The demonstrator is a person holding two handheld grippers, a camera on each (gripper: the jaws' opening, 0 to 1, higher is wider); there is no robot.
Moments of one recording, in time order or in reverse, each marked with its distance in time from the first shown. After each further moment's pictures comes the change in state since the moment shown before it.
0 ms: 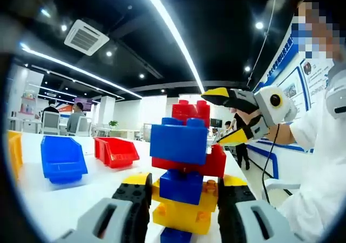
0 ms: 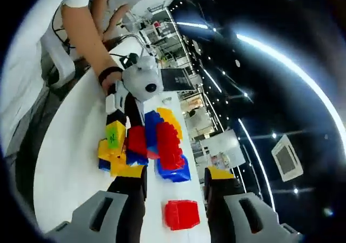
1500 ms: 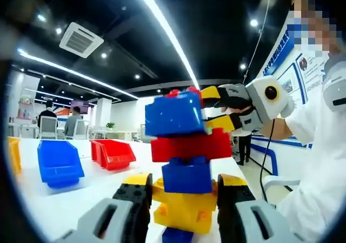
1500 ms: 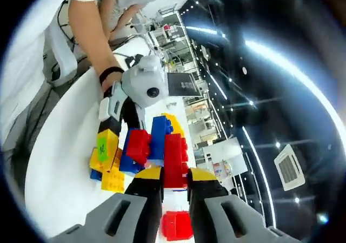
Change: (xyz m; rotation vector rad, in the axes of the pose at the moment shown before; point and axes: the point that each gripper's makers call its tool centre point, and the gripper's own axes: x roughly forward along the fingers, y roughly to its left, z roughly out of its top) left arm -0.006 0.021 0.000 0.038 0.006 -0.019; right arm 0.016 -0.008 0.008 -0.056 -0.039 0.013
